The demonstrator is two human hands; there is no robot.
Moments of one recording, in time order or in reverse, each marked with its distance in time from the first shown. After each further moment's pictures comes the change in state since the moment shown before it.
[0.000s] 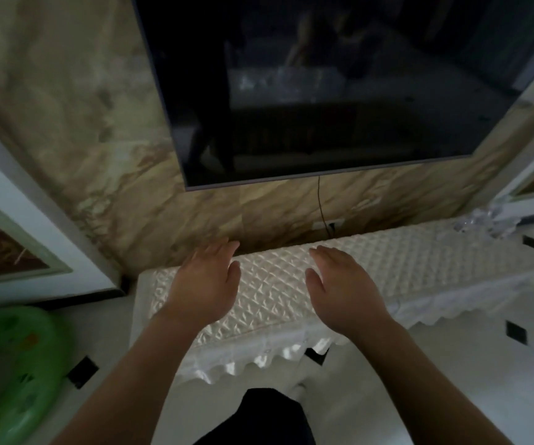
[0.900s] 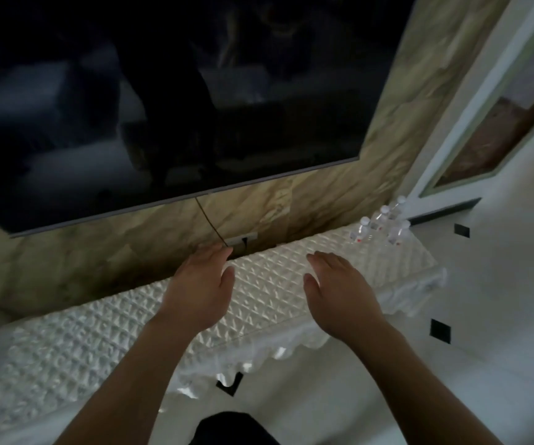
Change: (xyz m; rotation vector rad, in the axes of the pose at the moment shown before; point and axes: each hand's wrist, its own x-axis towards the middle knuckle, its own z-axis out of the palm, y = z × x) left_hand 0.172 0.417 0.166 -0.032 -0.091 0.072; right_hand 0.025 0.451 -0.154 0.028 0.025 0.115
